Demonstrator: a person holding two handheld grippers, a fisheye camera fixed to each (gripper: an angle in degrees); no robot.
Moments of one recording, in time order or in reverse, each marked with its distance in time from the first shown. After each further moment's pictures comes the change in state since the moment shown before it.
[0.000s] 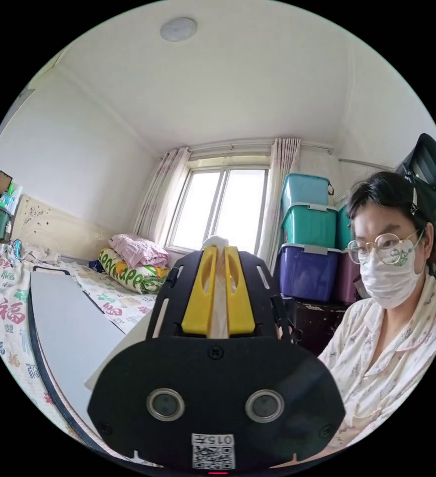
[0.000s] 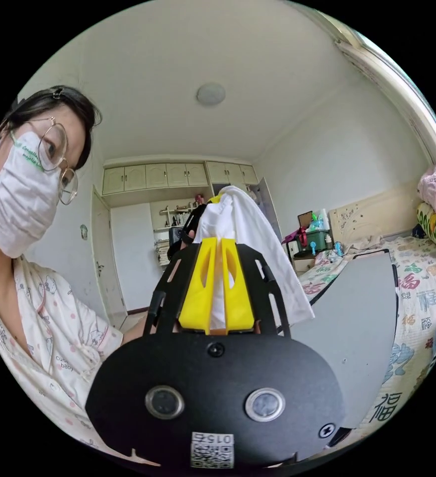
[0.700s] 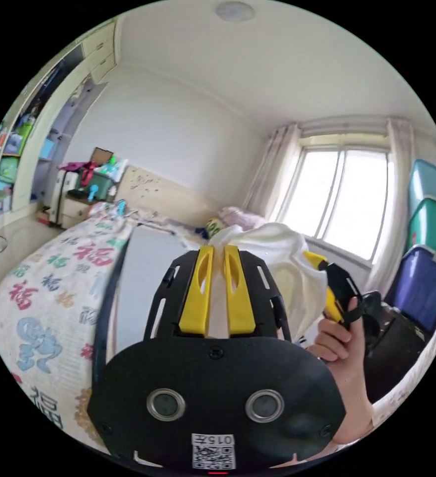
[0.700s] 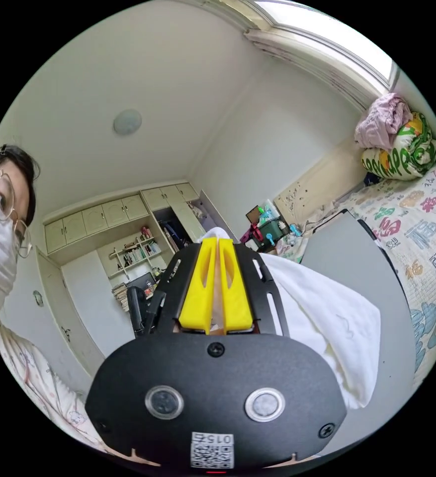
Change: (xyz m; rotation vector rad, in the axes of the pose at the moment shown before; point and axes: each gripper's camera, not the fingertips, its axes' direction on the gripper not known) left arm -0.273 0.164 0.055 -0.154 -0.725 -0.218; right arm 0.232 -0.071 0.265 0.077 0.239 0.373
